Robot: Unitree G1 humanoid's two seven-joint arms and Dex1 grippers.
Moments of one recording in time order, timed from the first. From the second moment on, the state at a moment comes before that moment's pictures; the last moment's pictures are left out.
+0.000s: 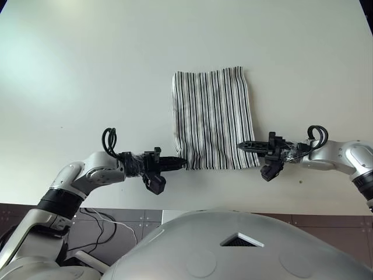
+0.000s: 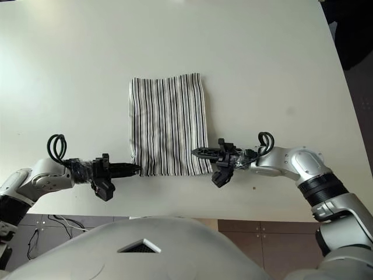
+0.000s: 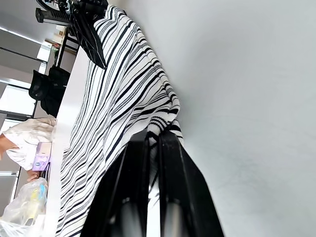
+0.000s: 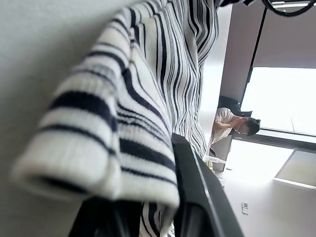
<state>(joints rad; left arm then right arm) 0.09 0.90 -0.44 0.12 0.43 -1.05 -0.51 -0.15 -0.93 0.59 0.18 -1.02 -0.99 -0.08</state>
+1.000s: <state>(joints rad) -0.43 0.62 -0.44 0.20 -0.37 0.04 -0.91 -0.04 -0.96 0.30 -0.07 0.59 0.03 0.82</state>
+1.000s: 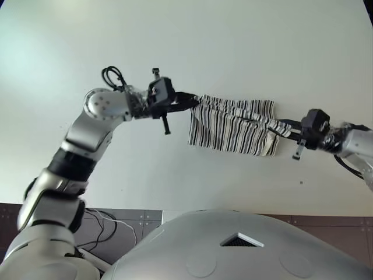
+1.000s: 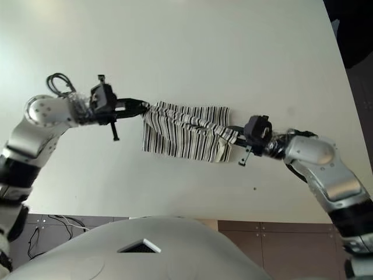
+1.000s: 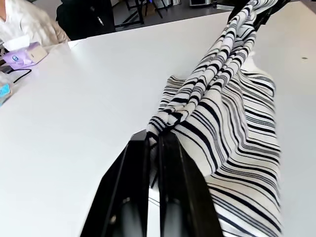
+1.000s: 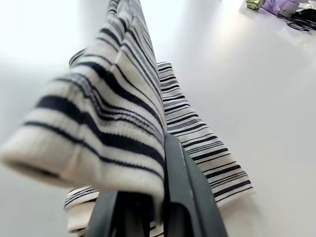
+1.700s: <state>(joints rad) -0.46 0.35 -0.15 0.47 -0.17 -0.16 -0.74 -0.21 -0.76 0.09 0.20 0.38 0.27 1.00</state>
